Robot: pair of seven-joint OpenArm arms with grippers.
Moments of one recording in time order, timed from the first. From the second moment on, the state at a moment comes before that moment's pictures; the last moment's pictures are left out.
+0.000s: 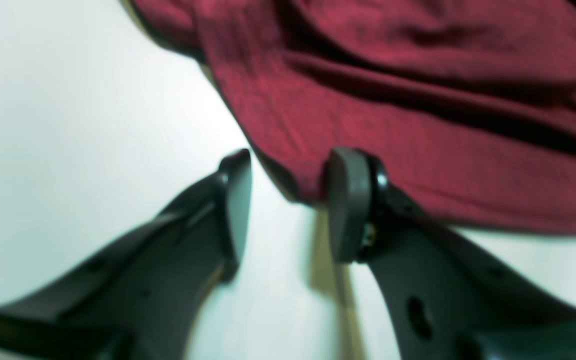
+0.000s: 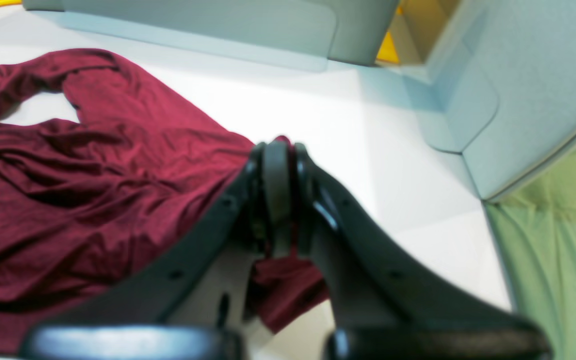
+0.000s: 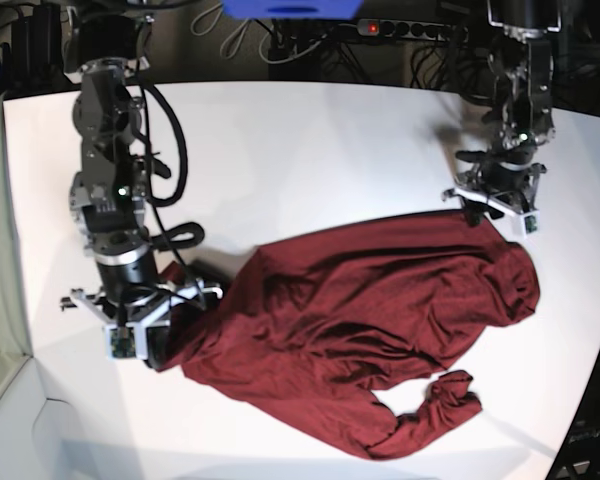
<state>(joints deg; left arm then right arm) 8.6 -14.9 -6.5 80.0 -28.2 0.5 20.2 3.1 6.7 -4.5 110.8 -2.9 -1.0 -34.0</state>
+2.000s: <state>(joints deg) -51.9 -22.2 -6.4 64.8 -28.3 0.5 15.9 1.9 7.8 1.6 113.3 -2.9 -1.1 -34.4</state>
